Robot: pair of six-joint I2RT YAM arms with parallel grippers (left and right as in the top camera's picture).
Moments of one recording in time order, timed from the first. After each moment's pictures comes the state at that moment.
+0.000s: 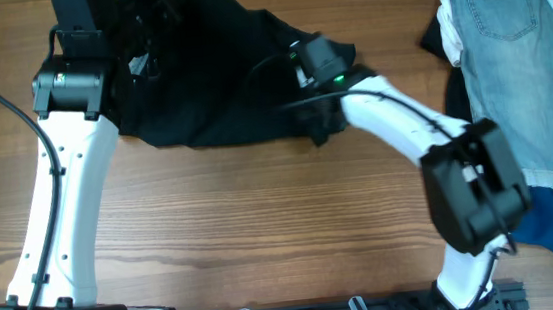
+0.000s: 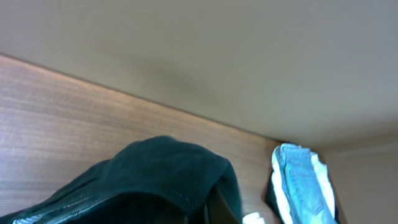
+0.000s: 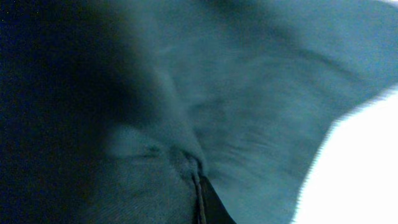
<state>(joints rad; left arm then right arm) -0.14 1.57 1.64 -0.51 0.19 -0.55 0.43 1.94 1.36 -0.49 0.07 0.18</state>
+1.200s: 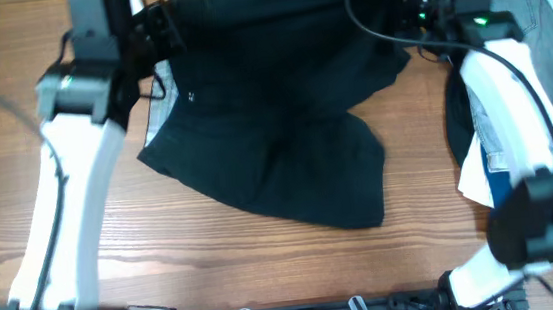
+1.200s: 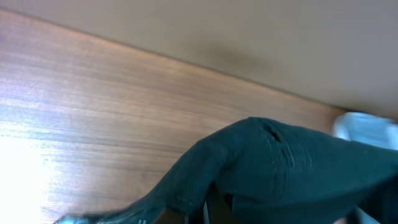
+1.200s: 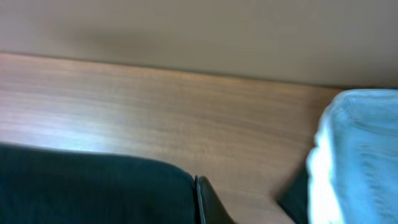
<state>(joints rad) -0.19 1.58 1.66 -0.74 0.00 -0.43 0.04 1.80 1.53 -0.38 -0.14 -0.06</state>
